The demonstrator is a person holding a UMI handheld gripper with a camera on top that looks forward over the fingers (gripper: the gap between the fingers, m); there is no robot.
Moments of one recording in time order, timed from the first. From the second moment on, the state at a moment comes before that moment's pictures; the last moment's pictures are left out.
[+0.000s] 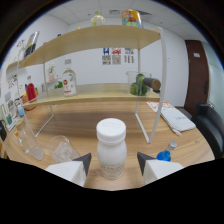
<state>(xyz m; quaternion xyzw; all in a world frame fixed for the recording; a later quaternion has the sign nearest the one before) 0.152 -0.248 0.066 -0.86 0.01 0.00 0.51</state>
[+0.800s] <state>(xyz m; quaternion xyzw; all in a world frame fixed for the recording) 0.008 -0.336 0.140 -0.89 0.01 -0.02 0.45</state>
